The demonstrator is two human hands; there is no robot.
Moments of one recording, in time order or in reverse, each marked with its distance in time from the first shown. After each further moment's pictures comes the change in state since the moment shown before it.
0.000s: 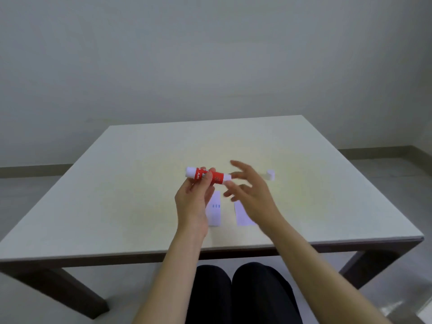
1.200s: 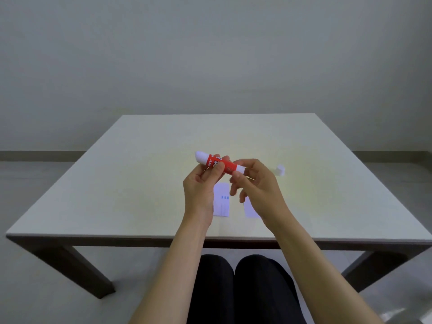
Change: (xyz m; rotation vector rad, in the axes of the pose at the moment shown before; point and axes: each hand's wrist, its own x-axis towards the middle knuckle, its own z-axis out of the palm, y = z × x) left_hand -0.001 0.003 -0.010 0.077 -0.160 0.143; right_hand -0.014 -0.028 0.010 0.144 -0.056 0.018
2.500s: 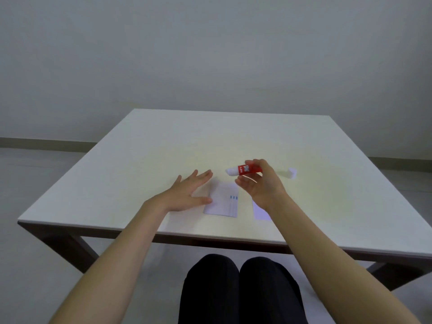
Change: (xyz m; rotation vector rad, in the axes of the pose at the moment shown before) left_hand 0.061 0.000 -0.100 1.431 -0.719 -0.080; right_hand 0.058 0.038 0.003 0.656 0.193 0.535
